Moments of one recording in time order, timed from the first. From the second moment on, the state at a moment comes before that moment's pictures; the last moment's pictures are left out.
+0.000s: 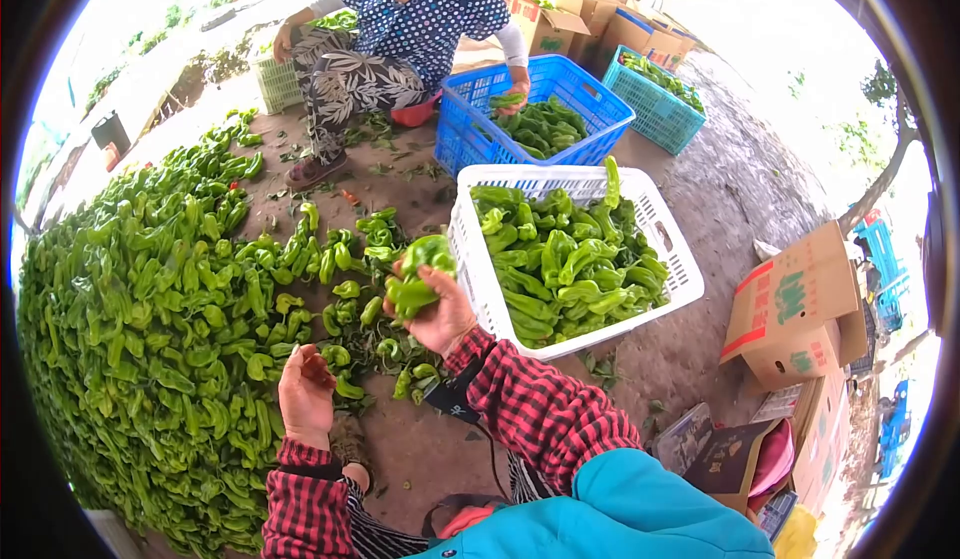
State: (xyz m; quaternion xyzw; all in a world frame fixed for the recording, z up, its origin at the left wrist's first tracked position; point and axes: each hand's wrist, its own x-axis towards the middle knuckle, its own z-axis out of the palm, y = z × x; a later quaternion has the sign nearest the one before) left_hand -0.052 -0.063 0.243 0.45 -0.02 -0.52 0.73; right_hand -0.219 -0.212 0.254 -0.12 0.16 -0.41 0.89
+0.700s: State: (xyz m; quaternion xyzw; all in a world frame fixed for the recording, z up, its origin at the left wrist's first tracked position) left_hand -0.065 -0.069 0.241 0.45 -0.03 -0.58 0.68; right_hand -0.204 -0.216 0.261 0.10 0.17 -0.48 0.86
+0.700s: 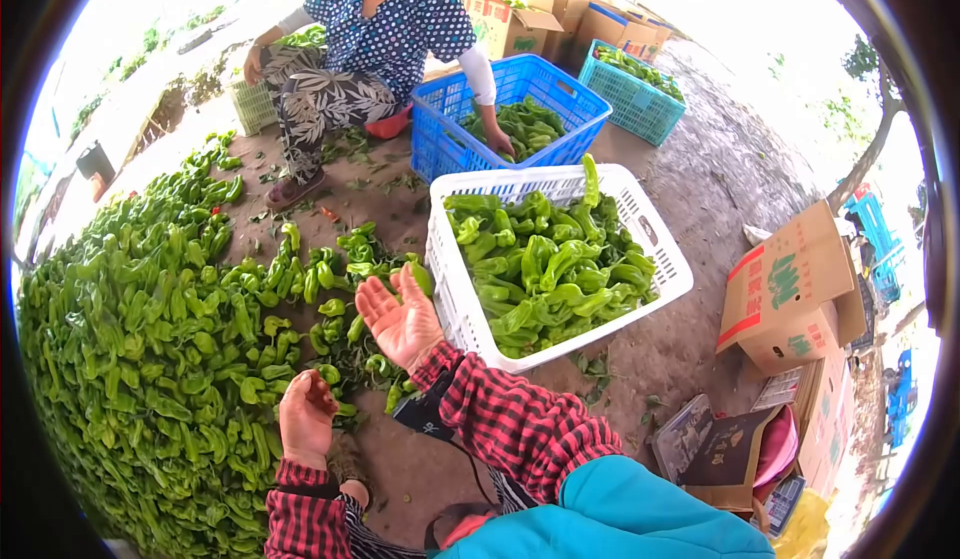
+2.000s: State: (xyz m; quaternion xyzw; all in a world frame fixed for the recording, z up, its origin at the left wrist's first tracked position) left_hand -0.083 -0.076 0.249 0.44 -0.03 -0.60 0.66; right_hand -0.169 -0.182 0.248 0.04 0.26 -0.34 0.90
